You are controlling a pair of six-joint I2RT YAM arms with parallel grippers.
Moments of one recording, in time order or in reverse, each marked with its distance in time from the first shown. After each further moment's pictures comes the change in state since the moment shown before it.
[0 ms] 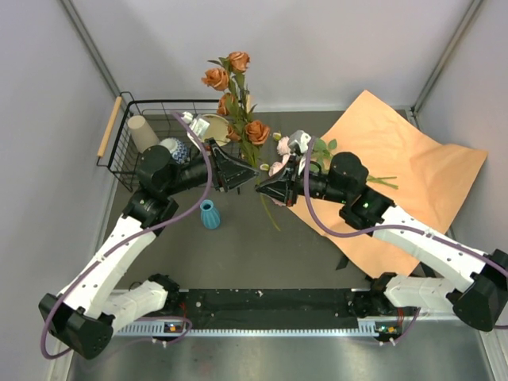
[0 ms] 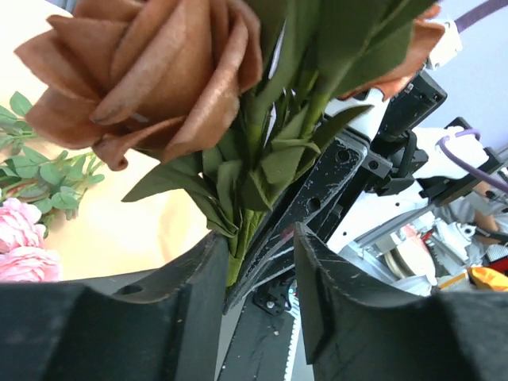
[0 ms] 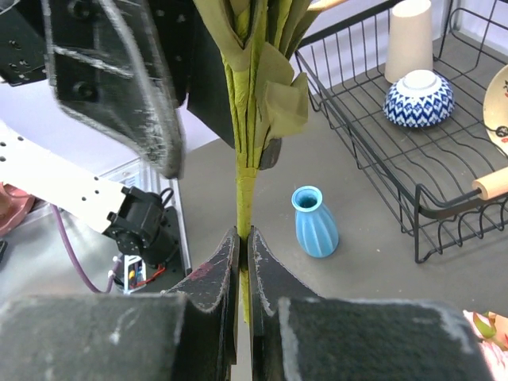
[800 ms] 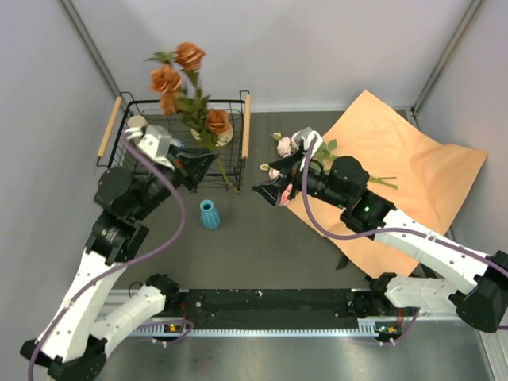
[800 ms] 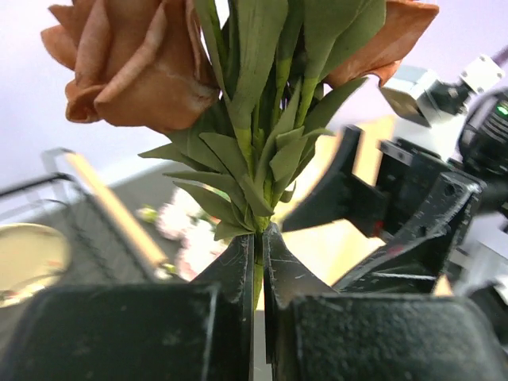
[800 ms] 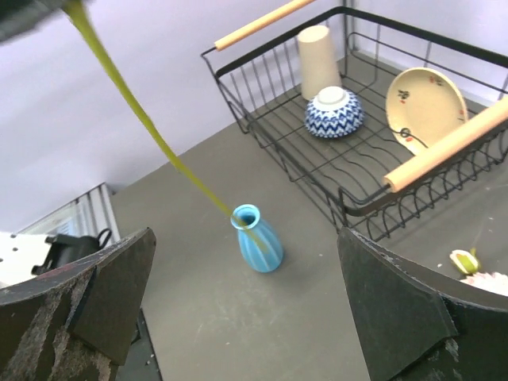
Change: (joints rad) left arm 0.012 -0.191 0.092 -0.260 -0.354 0.441; right arm 0.035 -0.016 -0.014 0.018 0.241 -0.028
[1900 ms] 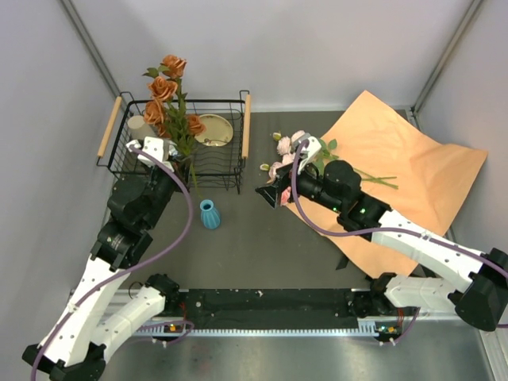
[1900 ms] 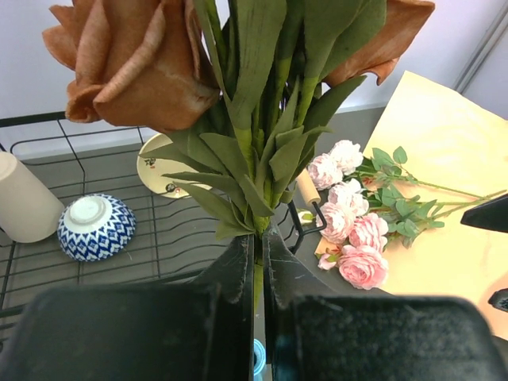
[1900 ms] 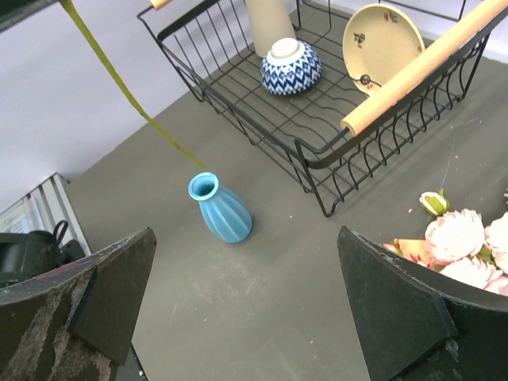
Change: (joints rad) left arm 0.000 -0.105 -0.132 -0.110 -0.537 0.175; right arm 0.000 0.007 -0.047 -0.058 0.142 0.008
